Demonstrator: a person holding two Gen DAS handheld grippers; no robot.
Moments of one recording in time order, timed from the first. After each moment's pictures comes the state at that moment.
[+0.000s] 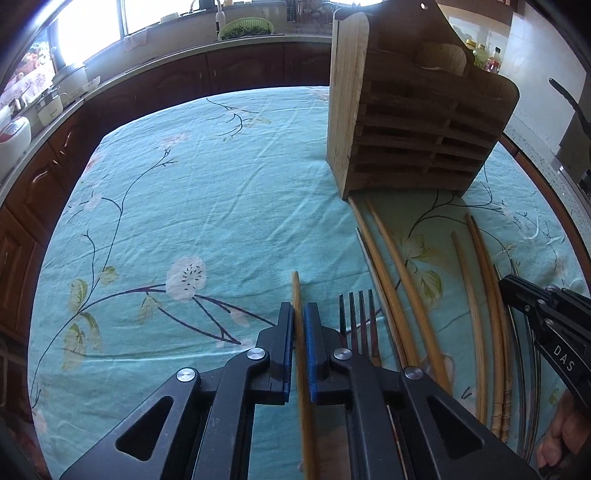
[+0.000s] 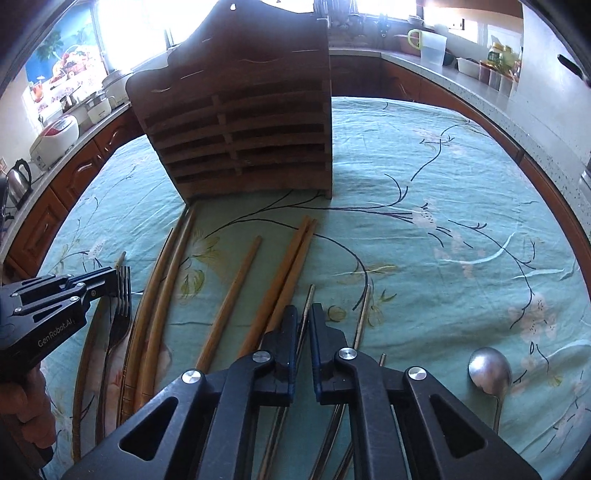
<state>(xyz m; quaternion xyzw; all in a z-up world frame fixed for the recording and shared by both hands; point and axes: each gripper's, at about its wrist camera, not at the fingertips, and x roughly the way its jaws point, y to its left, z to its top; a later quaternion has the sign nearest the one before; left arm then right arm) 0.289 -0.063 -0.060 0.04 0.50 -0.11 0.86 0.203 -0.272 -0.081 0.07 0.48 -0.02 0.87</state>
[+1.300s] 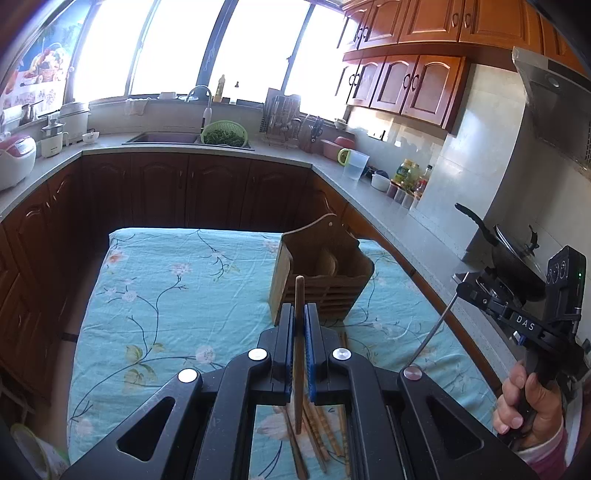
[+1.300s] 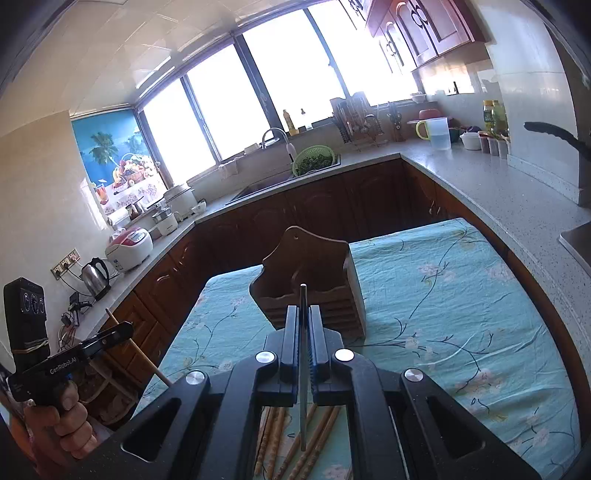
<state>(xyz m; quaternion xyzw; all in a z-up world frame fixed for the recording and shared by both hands) 0.156 0.028 0.139 -0.07 0.32 -0.21 0.92 0.142 -0.304 0.102 0.16 0.28 0.06 0.94</state>
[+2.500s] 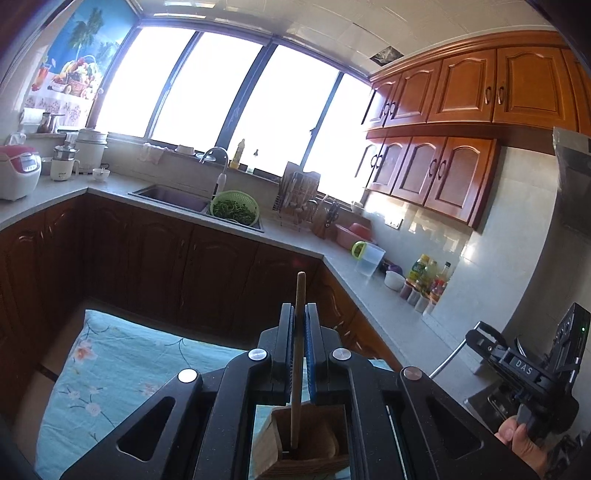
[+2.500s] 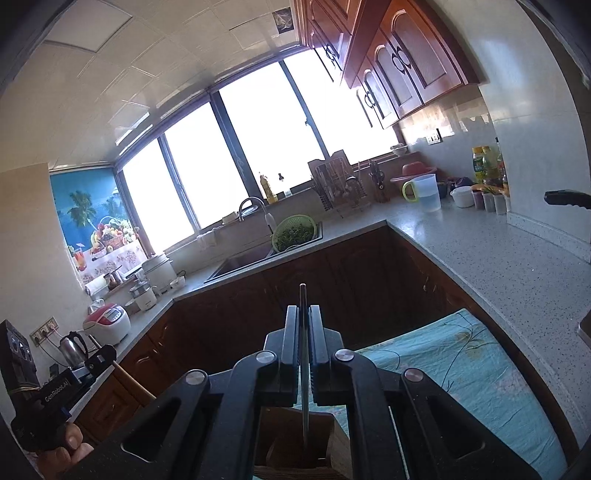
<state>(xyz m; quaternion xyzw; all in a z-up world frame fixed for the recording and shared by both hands) 0.298 -0.015 0.098 -0.15 0.19 -0.16 0.96 0.282 -0.349 0.148 0.19 0.18 0.01 0.97</state>
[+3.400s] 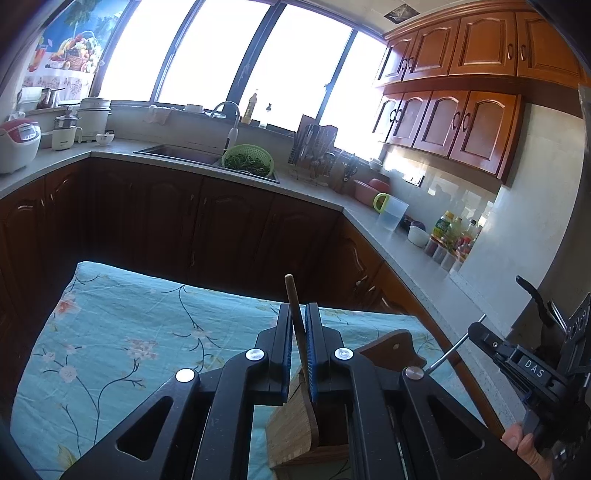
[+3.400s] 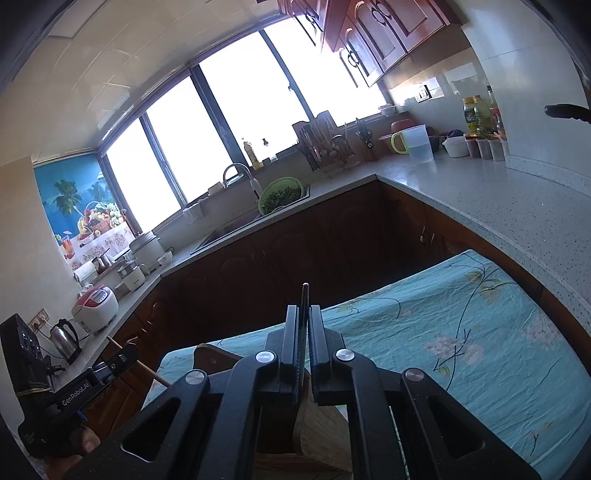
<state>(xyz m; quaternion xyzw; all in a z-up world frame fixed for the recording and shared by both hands) 0.377 -0.057 0.032 -0.14 0.26 -0.15 0.95 0.307 -0.348 0.056 0.21 0.23 0.00 0.95</state>
